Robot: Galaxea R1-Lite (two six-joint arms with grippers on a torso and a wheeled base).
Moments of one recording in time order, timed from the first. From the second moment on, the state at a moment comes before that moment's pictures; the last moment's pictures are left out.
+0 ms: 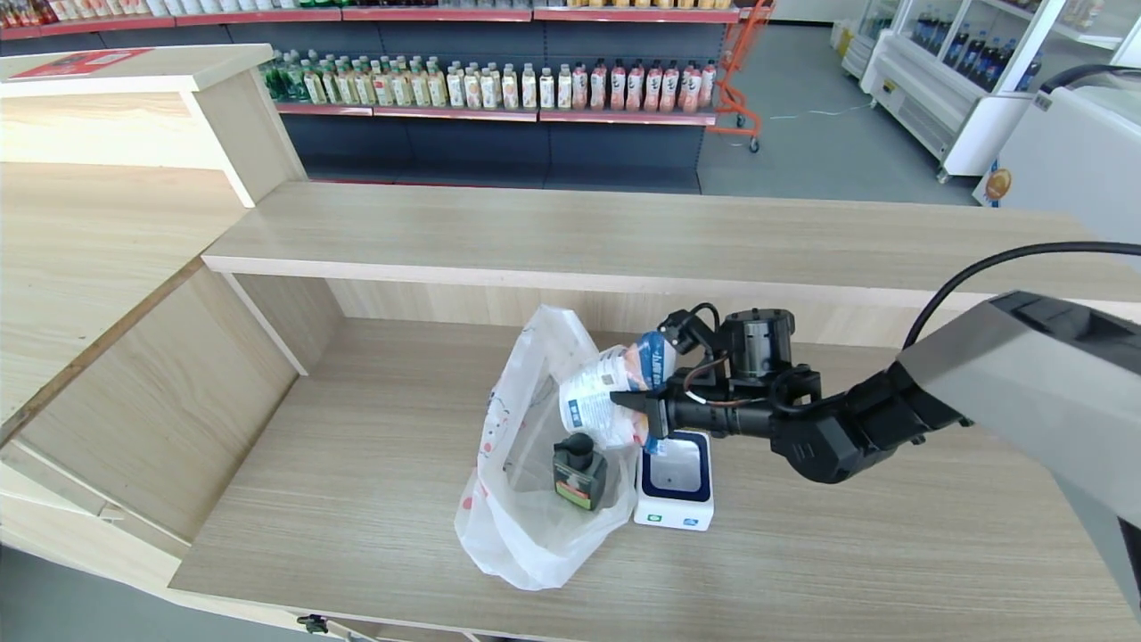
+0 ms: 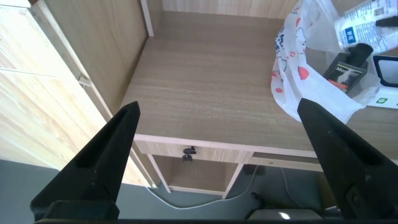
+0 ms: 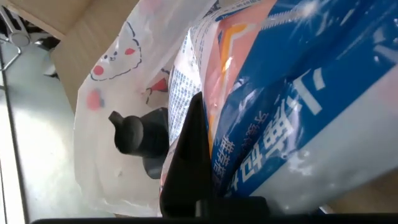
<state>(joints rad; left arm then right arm) 0.00 0.00 0.00 0.00 -0.01 -0.01 0.45 2.24 -1.19 -0.73 0.49 -0.02</state>
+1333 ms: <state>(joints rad) 0.00 0.00 0.00 0.00 -0.01 -0.01 0.47 2.23 -1.23 -0.68 0.49 0.24</state>
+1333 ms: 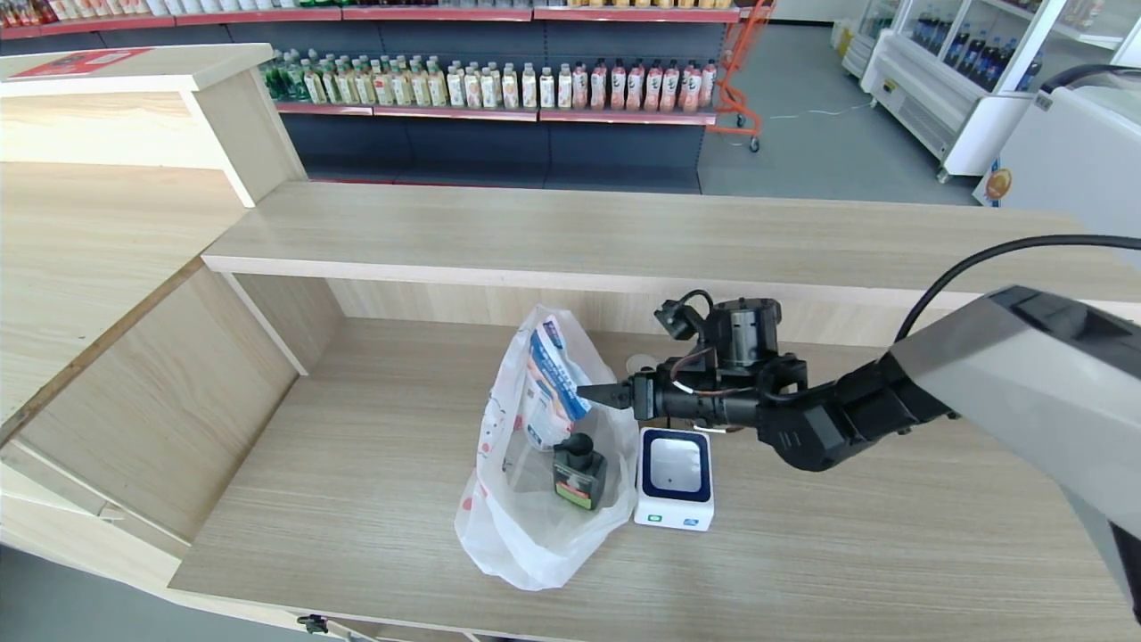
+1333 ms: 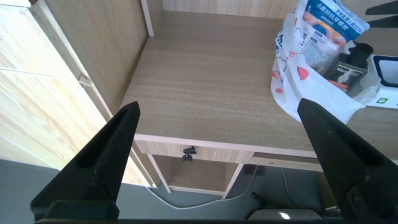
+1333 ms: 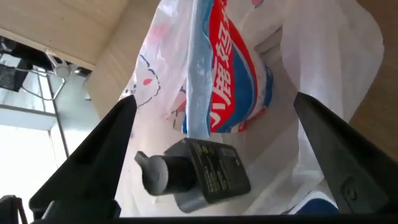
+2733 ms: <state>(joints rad) 0.00 0.00 0.00 0.00 -0.01 -0.01 0.02 0.20 -0.02 -0.05 0.00 -0.02</state>
